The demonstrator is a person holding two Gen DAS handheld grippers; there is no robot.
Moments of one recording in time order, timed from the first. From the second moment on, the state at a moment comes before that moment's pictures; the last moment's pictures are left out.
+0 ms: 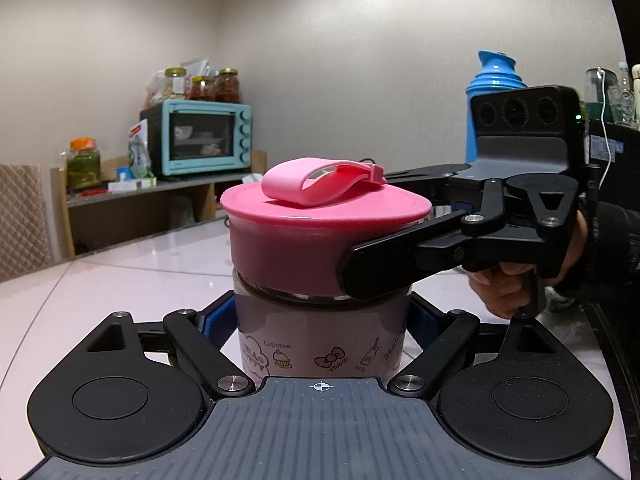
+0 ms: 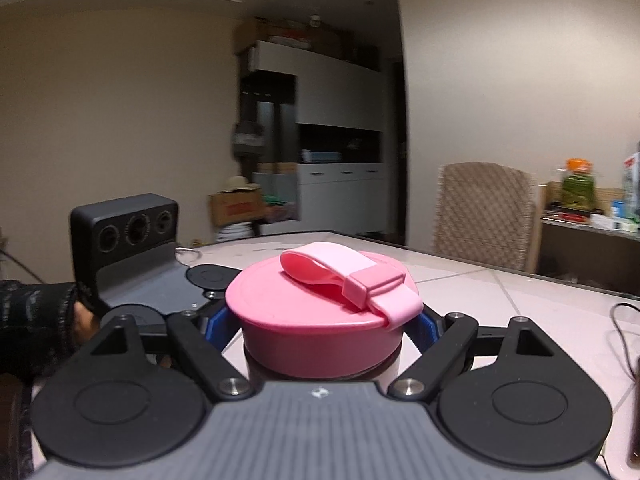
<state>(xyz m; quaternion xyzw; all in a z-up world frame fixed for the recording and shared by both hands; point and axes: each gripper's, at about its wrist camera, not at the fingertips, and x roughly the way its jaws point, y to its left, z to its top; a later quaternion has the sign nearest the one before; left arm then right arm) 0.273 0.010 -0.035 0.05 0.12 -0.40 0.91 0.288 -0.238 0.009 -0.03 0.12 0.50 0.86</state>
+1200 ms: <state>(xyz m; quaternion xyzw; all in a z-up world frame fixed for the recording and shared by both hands) 0.273 0.009 -0.035 0.05 0.12 -0.40 0.91 0.226 -0.207 0.019 -0.02 0.15 0.27 0.95</state>
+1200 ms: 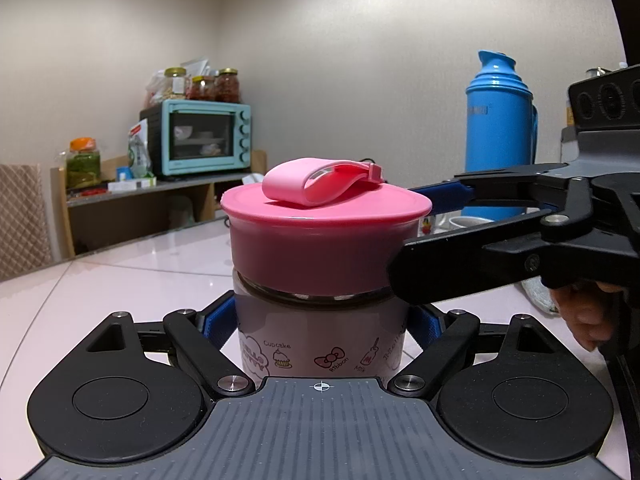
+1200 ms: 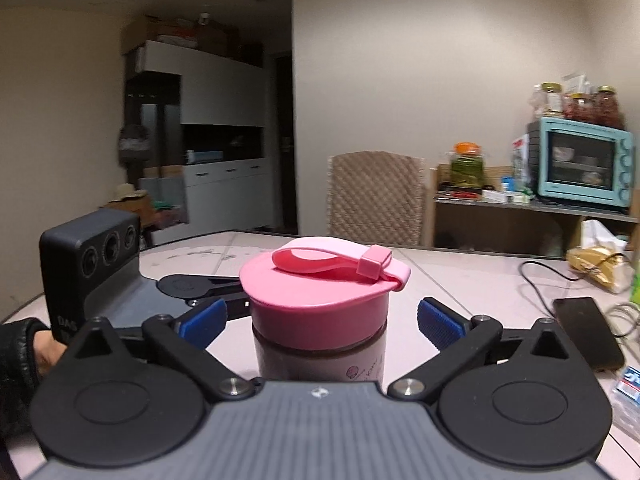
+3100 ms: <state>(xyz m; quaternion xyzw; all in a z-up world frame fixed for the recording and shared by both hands) 0.273 0.008 -0.035 0.05 0.12 -0.40 0.91 0.241 -0.192 0.009 -0.06 0.13 0.30 0.94</state>
